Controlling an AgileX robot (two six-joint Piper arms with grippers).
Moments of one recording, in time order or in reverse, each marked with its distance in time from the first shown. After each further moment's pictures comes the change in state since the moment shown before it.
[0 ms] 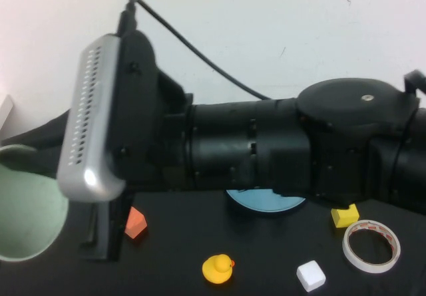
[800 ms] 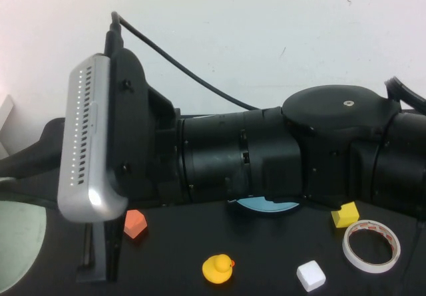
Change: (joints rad) right arm 0.009 0.033 -0.009 0.014 0.120 -0.004; left arm 0.000 0.000 0.001 -0.022 -0.011 0.123
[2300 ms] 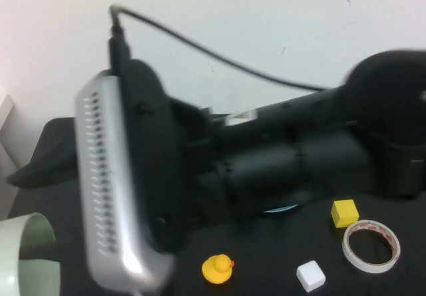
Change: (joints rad) right arm 0.014 -0.134 0.000 -0.436 0.001 0.296; left arm 0.000 0.000 -0.010 -0.010 0.045 0.341
